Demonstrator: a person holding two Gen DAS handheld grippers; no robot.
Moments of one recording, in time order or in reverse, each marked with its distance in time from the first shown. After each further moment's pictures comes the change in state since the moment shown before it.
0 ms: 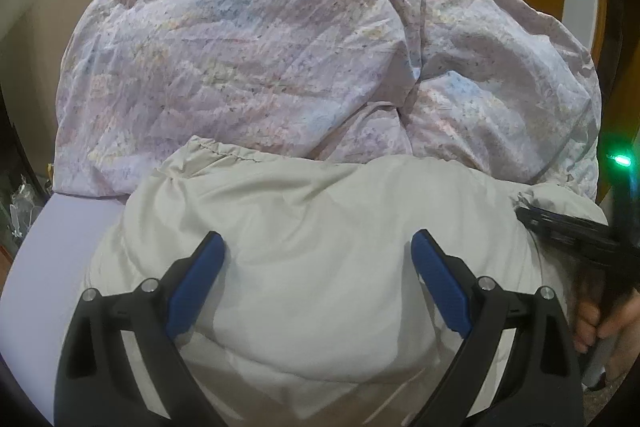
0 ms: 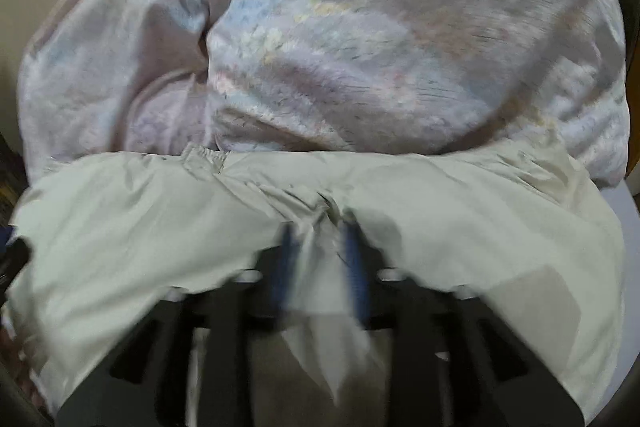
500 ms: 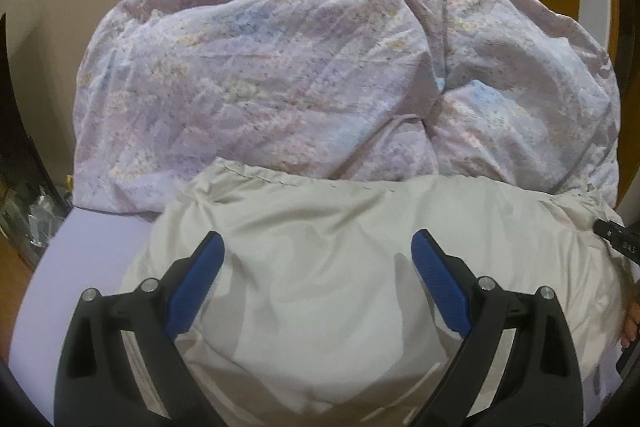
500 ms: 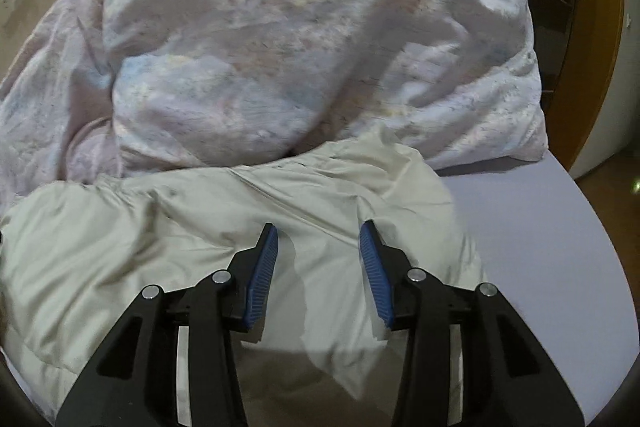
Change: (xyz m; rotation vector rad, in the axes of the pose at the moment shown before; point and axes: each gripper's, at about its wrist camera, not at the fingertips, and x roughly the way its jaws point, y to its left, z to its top) left arm 0.001 0.007 0.013 0.027 -0.025 0.097; right arm -0.035 -0.085 -0.011 0.090 -0.083 -0.194
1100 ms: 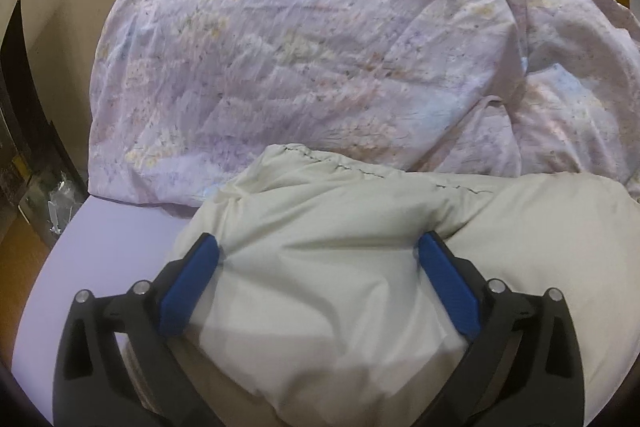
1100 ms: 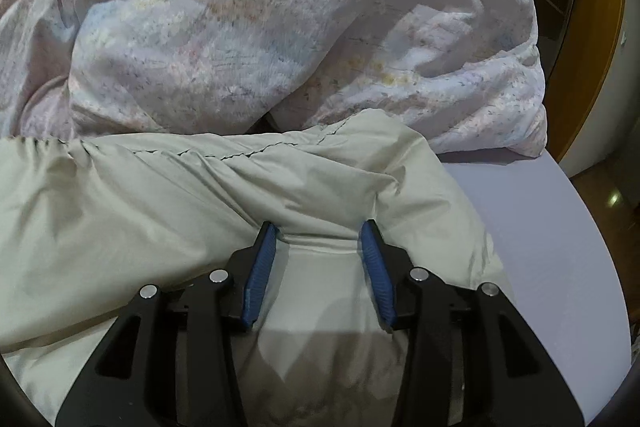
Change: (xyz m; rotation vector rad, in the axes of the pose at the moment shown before) left arm 0.060 0.037 0.000 -0.033 0.053 0.128; right arm 0.047 0.014 -0.013 -0.060 0.027 -0.111
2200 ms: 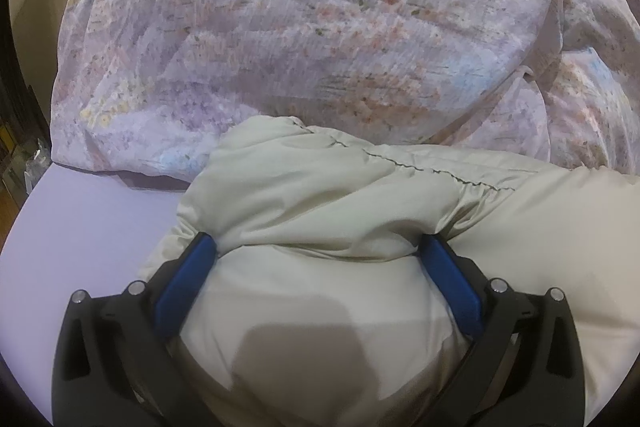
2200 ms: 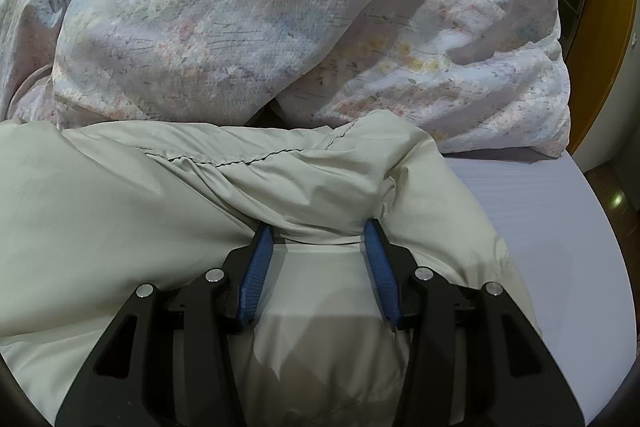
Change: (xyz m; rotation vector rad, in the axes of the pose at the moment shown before) left arm 0.064 0.007 -0.008 -0.062 0.107 -0.056; right arm 0.032 0.002 0.008 -0.006 0.032 0.034
